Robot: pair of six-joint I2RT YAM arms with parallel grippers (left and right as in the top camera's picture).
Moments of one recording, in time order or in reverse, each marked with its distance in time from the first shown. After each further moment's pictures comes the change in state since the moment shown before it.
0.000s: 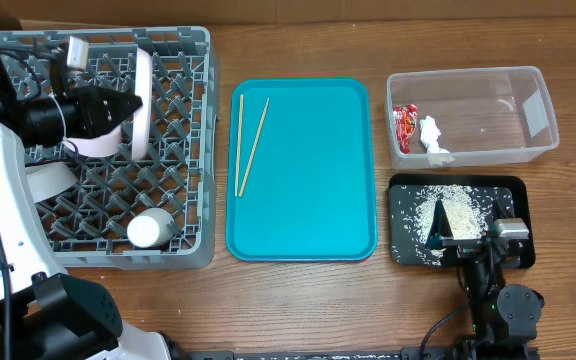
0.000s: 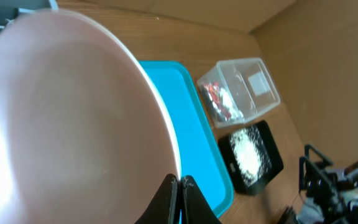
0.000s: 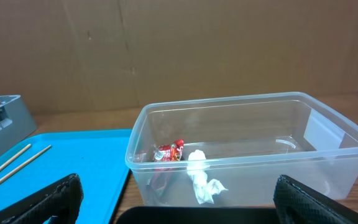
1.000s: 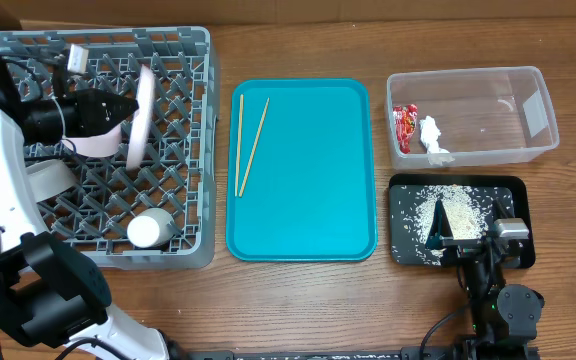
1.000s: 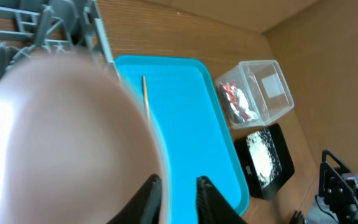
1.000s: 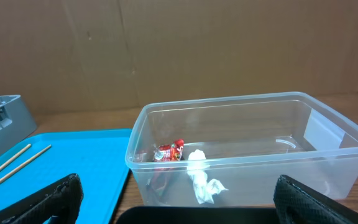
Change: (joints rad) left arm 0.040 0.139 0.000 0.049 0.000 0.045; right arm 0.000 0.000 0.000 0.000 0.000 0.000
